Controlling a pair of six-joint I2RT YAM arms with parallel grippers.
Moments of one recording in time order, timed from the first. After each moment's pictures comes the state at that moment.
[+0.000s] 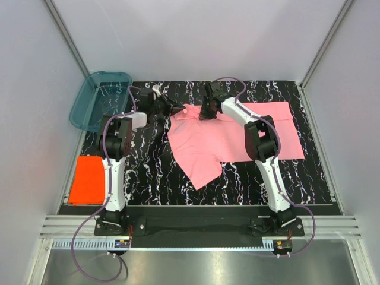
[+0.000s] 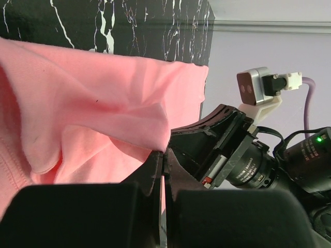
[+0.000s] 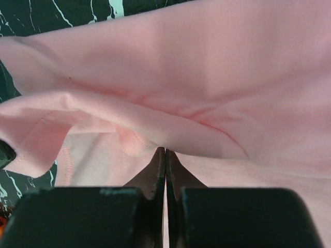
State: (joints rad) left arm -0.18 2.29 1.51 0.36 0.71 -1.16; right arm 0.44 2.46 2.09 -0.57 -0.09 0.63
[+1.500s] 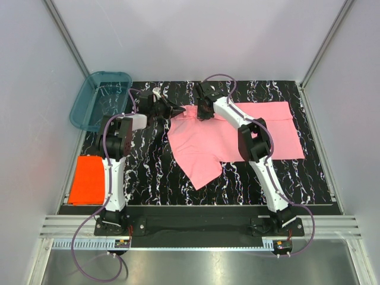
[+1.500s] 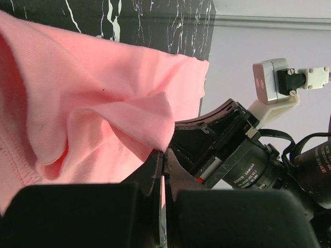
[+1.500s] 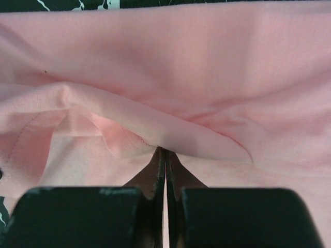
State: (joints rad) left arm -0.18 2.29 1.47 0.40 0.72 -1.18; right arm 0.50 2.55 2.30 -0.74 0.09 0.48
